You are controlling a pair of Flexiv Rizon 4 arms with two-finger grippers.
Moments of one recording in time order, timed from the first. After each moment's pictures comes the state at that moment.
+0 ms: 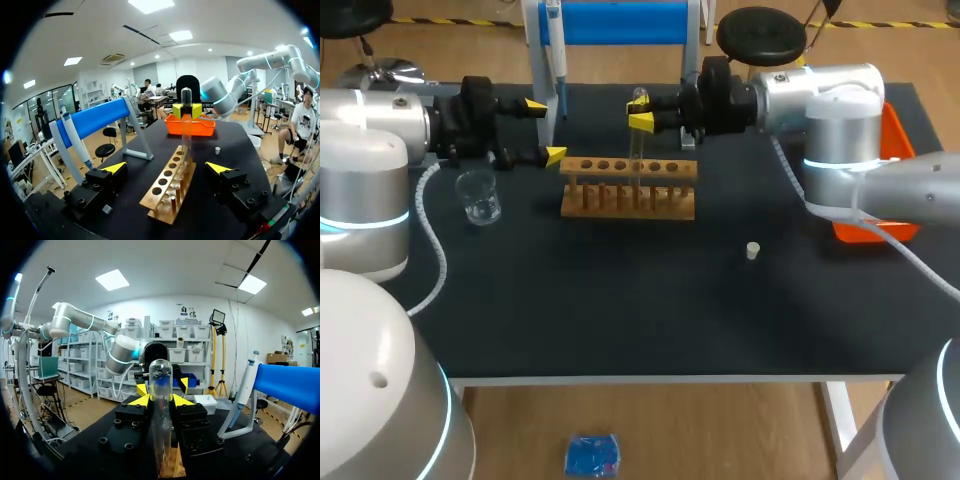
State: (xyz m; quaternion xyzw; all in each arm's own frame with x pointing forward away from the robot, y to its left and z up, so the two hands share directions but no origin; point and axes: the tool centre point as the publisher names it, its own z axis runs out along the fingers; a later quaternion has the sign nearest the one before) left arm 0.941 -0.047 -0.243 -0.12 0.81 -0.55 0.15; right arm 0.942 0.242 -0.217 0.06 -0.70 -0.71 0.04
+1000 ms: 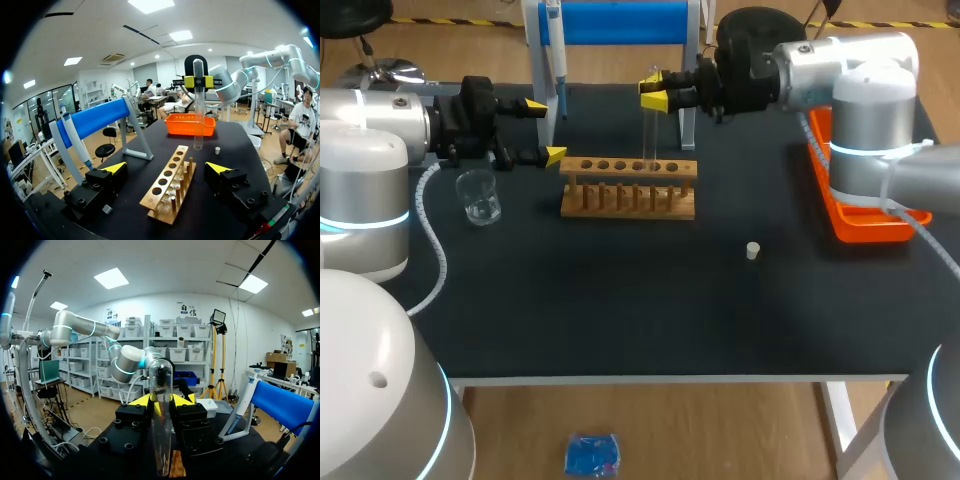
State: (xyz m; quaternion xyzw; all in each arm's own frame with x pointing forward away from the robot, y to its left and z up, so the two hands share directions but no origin) left arm 0.941 -0.047 -0.243 -0.12 0.81 -0.55 0.15; right arm 0.916 0.224 -0.160 0.05 -0.71 -0.70 0.04
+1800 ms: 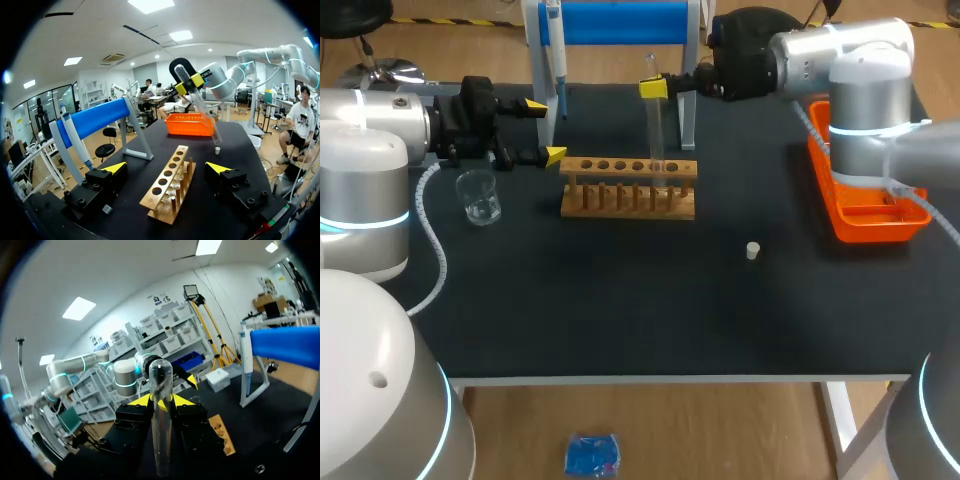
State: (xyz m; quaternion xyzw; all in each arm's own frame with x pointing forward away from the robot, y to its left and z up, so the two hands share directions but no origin) left arm 0.941 -0.047 -0.243 -0.12 0.81 -0.55 0.15; right arm 0.936 0.223 -0.170 -0.15 -0.71 -0.65 0.23
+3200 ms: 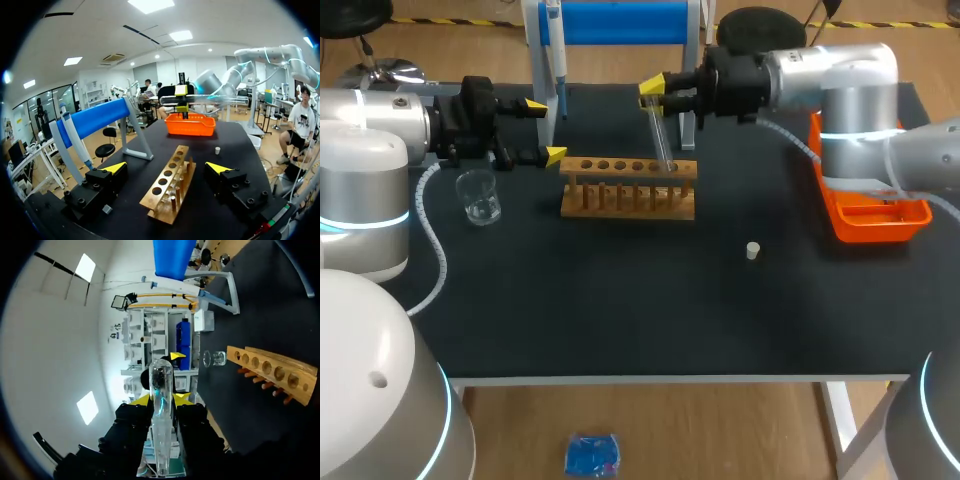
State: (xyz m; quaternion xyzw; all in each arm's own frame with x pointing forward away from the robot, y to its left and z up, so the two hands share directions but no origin) left arm 0.941 -0.047 -0.243 -0.12 0.81 -0.55 0.15; right arm 0.949 0.223 -0.186 -0.47 -0.52 -0.46 0.55
